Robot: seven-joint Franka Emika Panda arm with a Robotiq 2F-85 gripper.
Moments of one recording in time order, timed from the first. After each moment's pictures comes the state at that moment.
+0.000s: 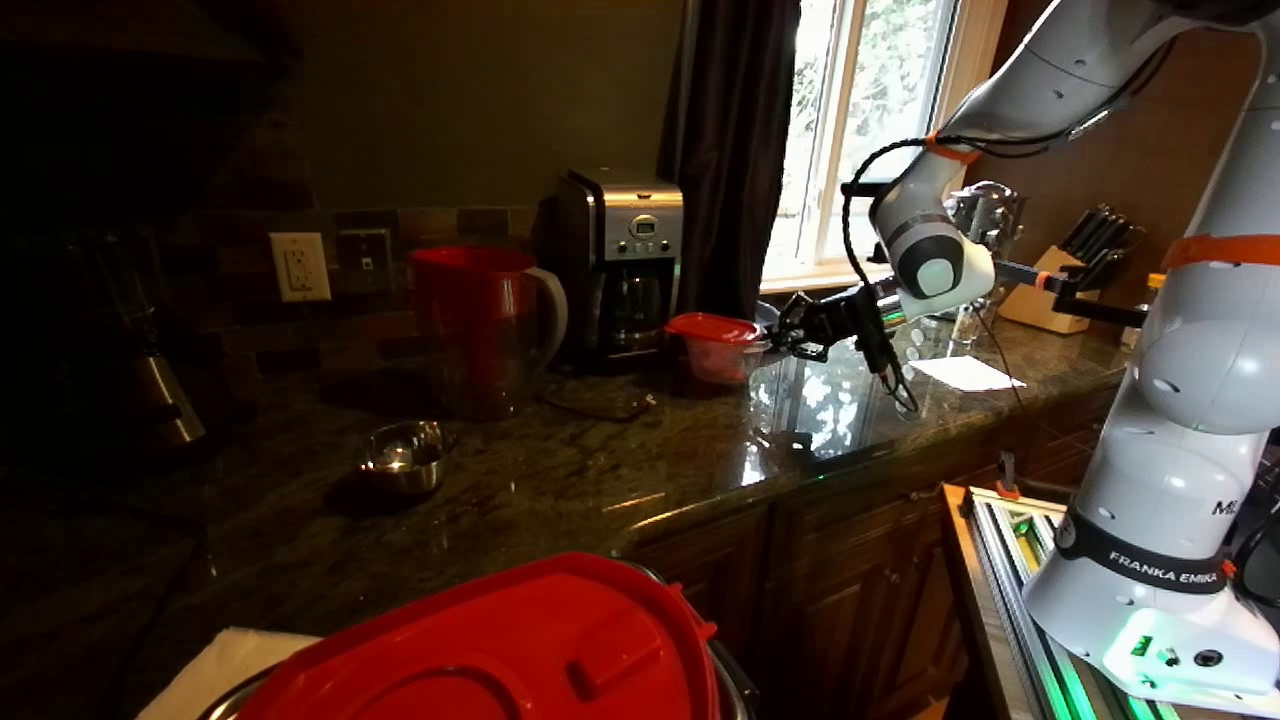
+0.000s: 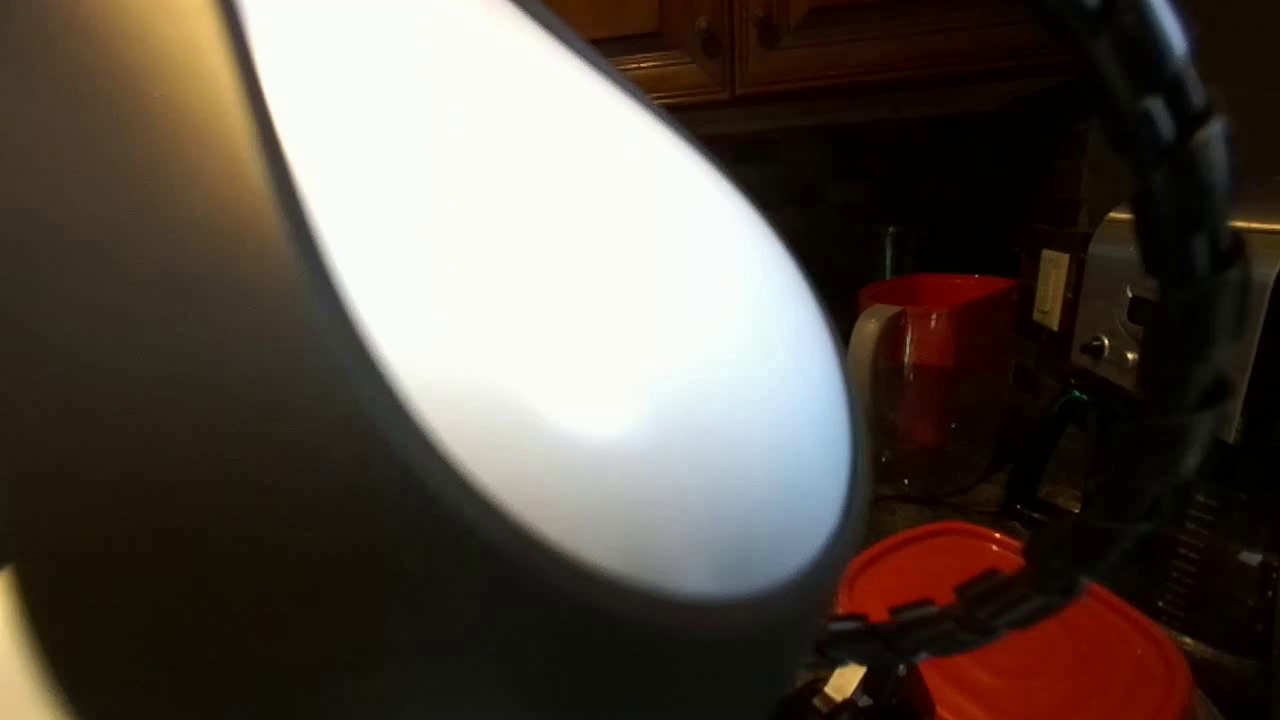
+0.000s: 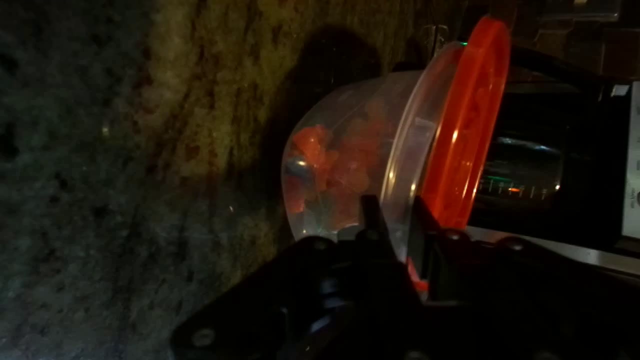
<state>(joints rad) -0.45 -0.05 -0.41 -2.63 1.87 2.34 -1.00</state>
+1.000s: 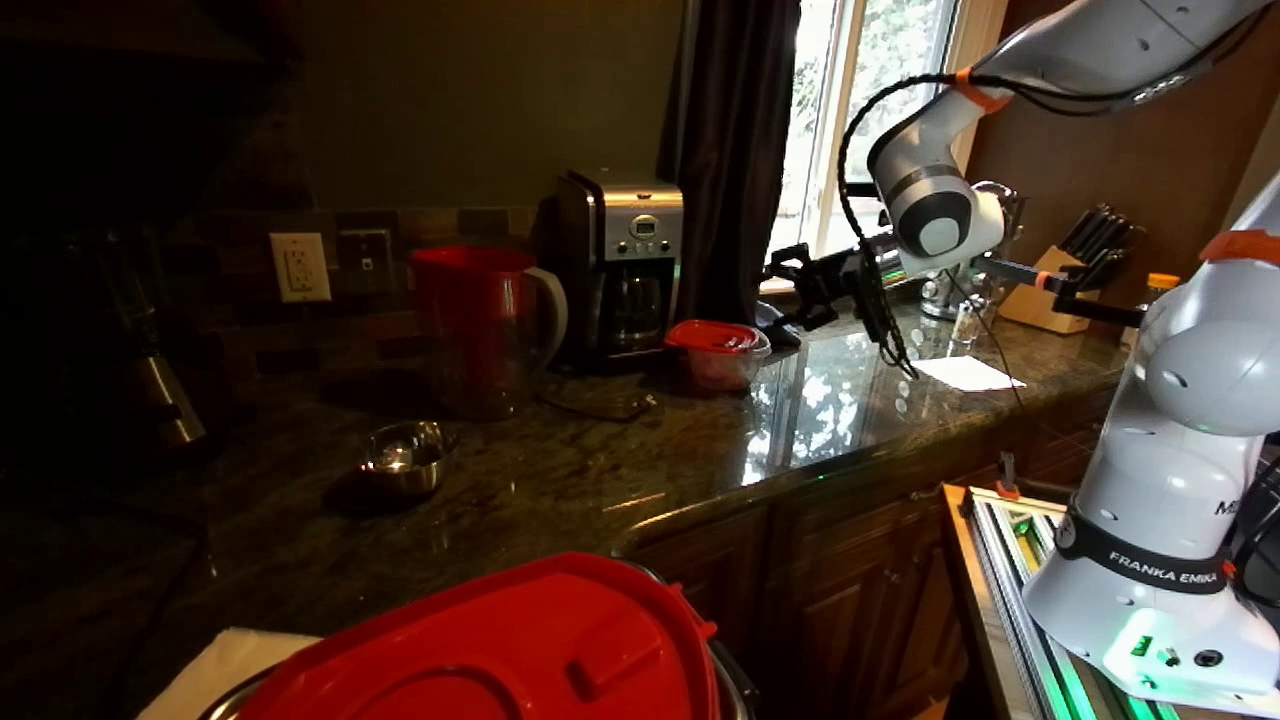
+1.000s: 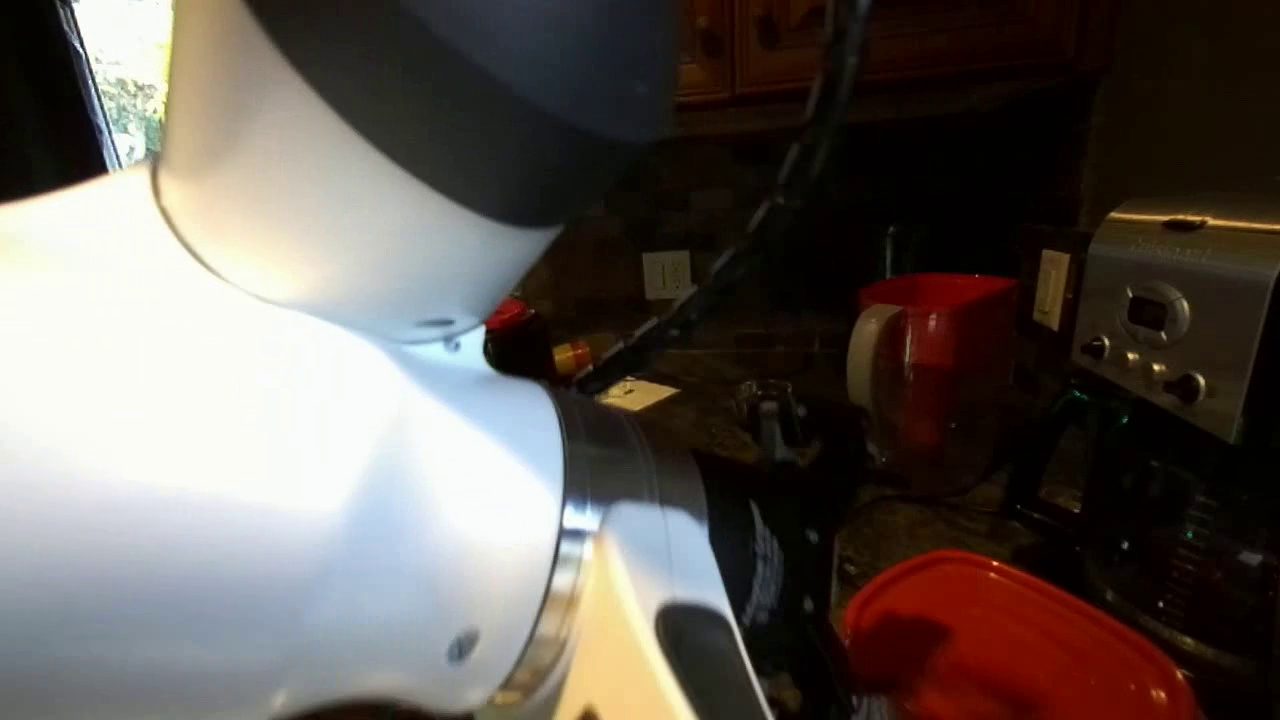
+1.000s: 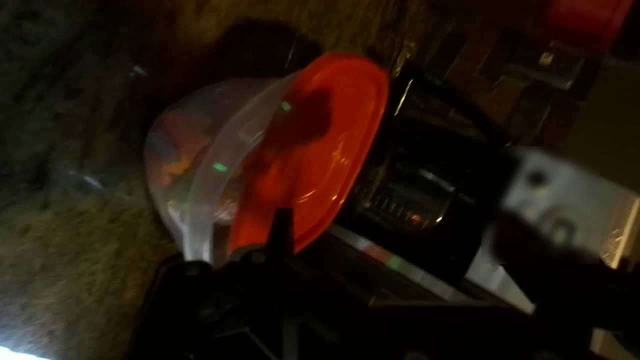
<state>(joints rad) -0.40 -0.31 -0.28 -2.68 1.86 2.59 -1.14</state>
